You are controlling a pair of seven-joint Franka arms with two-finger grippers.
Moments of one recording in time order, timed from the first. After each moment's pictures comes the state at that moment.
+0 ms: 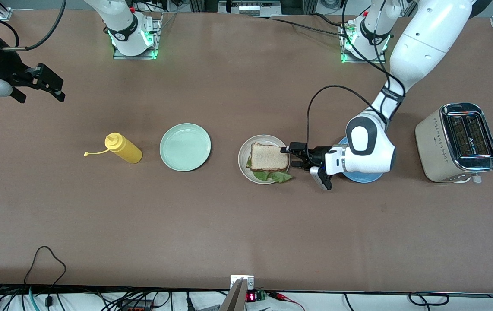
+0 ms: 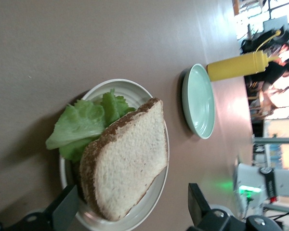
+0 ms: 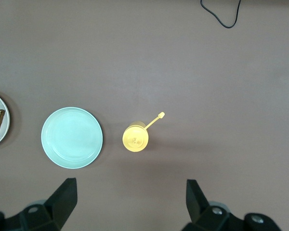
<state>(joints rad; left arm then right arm) -0.02 0.67 -0.33 -1.79 -0.99 2.20 0.87 0.04 -0.09 0.05 -1.68 0.01 1.68 0.06</state>
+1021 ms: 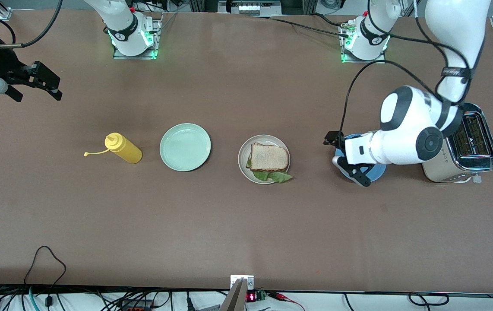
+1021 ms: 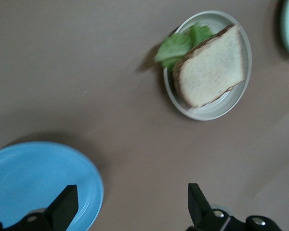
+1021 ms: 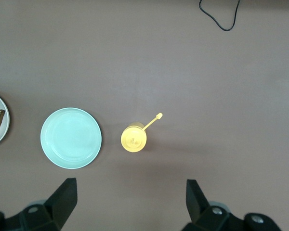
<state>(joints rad) 0.03 0.41 -0.32 -1.68 -0.15 1.85 0.33 0.04 -0.10 0.05 -1.68 0.01 1.68 0.04</state>
